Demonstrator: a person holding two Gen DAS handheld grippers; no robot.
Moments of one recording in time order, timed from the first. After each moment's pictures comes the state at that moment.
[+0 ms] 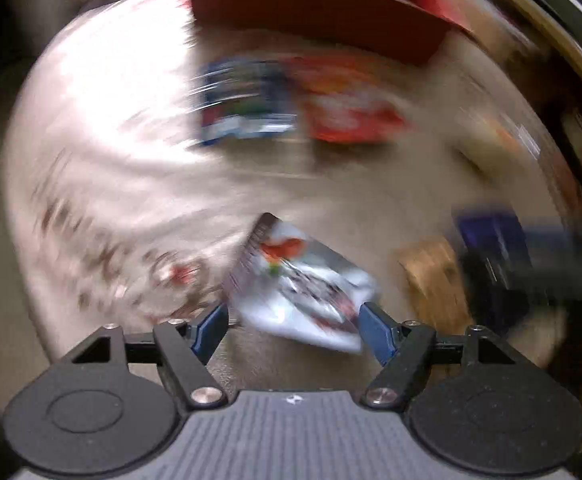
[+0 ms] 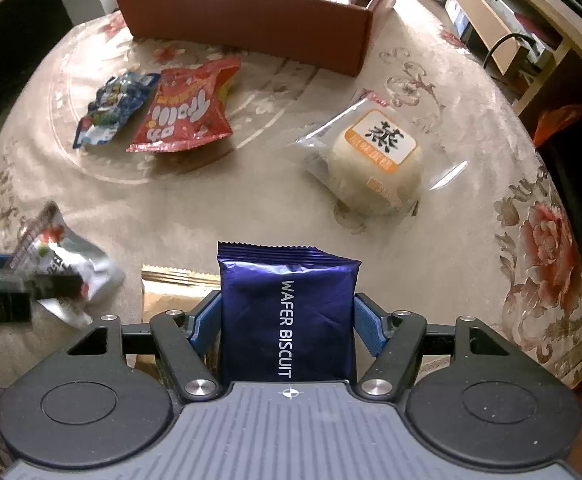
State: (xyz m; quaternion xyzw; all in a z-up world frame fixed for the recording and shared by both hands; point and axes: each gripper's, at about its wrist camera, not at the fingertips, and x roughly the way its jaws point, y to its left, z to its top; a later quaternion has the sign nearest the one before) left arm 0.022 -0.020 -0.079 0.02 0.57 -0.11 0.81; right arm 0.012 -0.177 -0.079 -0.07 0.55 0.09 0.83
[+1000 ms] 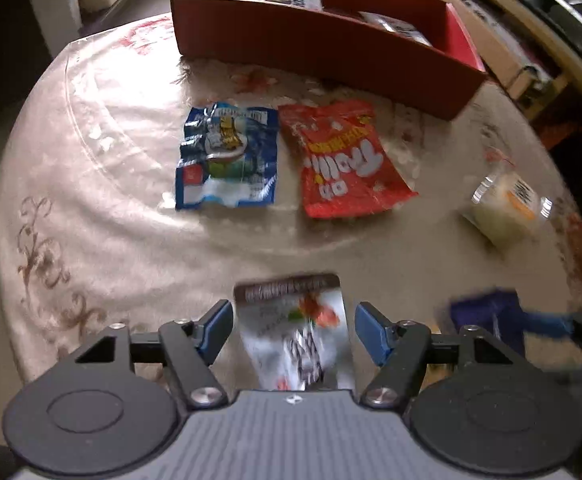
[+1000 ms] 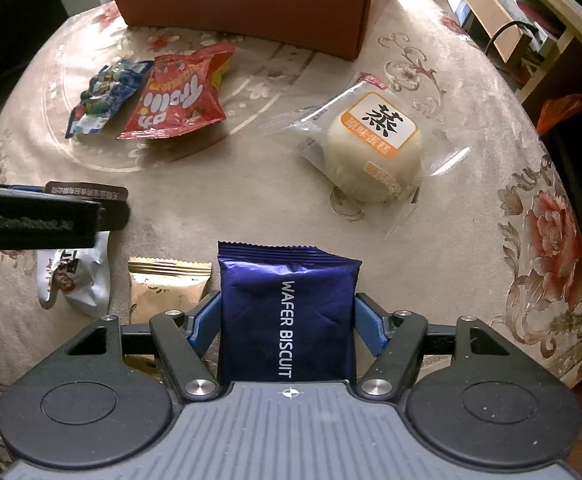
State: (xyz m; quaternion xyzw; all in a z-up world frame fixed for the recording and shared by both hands) left arm 0.059 -0.024 -0.076 -0.06 0.55 -0.04 0.83; right arm 0.016 -0.180 -0.086 -0.07 0.56 0.08 0.82
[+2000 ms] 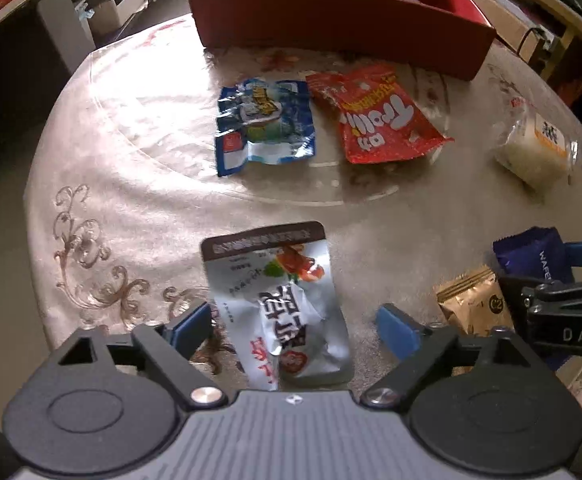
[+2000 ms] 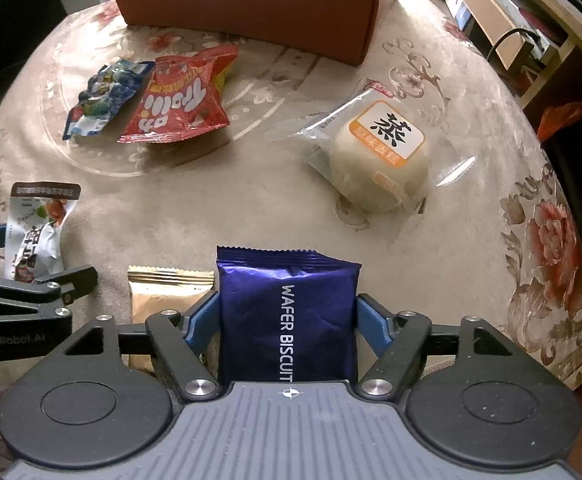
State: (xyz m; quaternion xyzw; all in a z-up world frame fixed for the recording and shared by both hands) left arm 0.035 -0.016 -0.093 0.01 0.54 -0.01 0.84; right arm 0.019 -0.173 -0.089 -0.08 0.56 0.08 0.82
